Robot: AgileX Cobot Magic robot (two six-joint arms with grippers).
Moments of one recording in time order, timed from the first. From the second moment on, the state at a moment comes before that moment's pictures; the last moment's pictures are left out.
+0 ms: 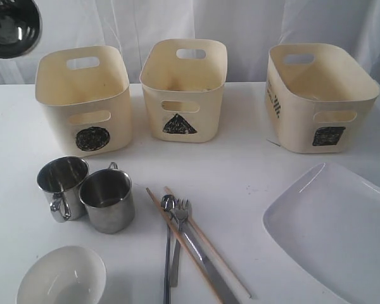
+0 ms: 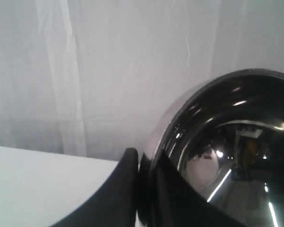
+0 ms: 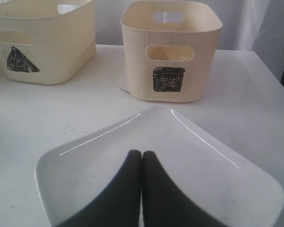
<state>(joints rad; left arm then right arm) -0.01 1.49 -1.00 -0.11 -0.30 -0.03 0.04 0.00 0.00 -0.18 0.33 0.20</state>
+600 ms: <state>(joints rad) -0.01 1.84 -1.33 0.31 -0.15 -0.42 0.04 0.00 0.00 -0.18 0.33 0.20</state>
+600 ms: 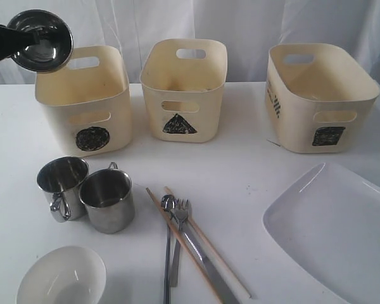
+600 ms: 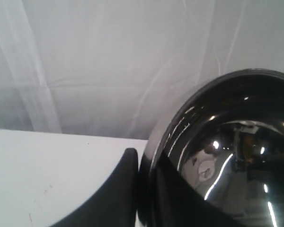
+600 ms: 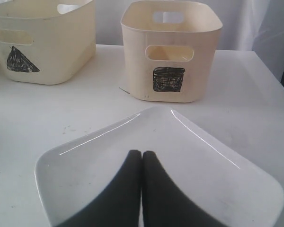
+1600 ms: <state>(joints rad) -0.09 1.61 -1.32 0.36 0.85 -0.51 0.04 0.00 0.00 -0.18 0.33 0.20</state>
